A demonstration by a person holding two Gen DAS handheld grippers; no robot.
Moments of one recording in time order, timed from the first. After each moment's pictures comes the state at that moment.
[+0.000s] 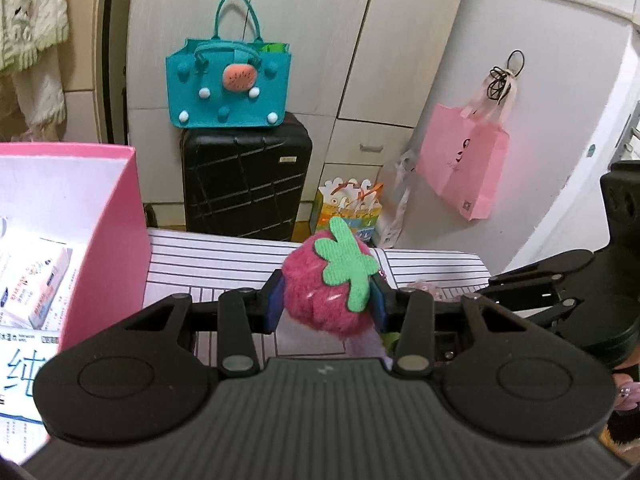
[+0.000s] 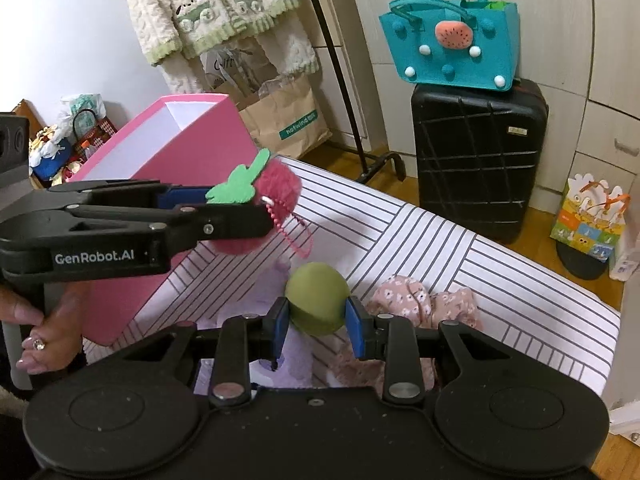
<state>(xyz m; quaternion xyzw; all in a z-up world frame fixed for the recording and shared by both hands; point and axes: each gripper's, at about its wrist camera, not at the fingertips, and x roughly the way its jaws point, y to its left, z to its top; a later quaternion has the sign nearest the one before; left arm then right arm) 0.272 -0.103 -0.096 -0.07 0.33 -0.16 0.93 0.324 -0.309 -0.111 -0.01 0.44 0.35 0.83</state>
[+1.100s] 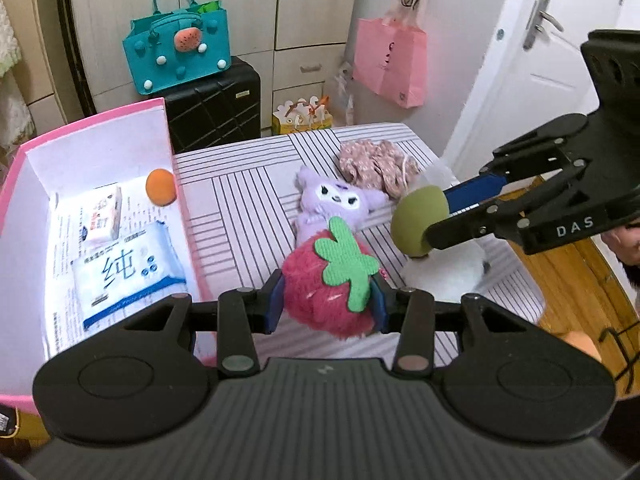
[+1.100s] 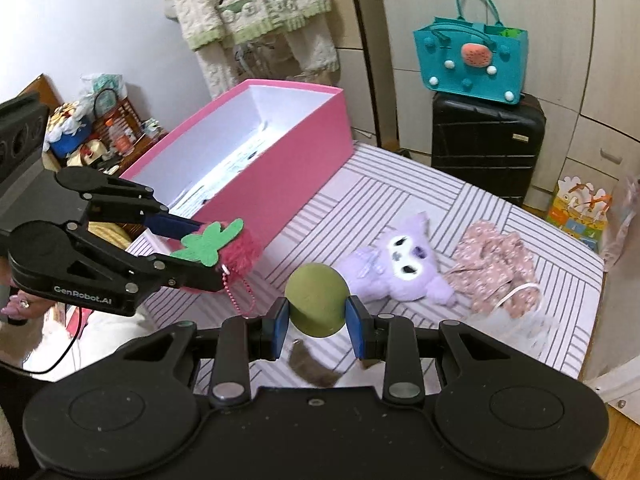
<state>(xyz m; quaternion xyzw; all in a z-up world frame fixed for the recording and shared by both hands) 0.135 -0.038 -0.043 0.05 0.42 -0.26 0.87 0.181 -0.274 -0.039 -0.04 0.44 0.33 0.83</state>
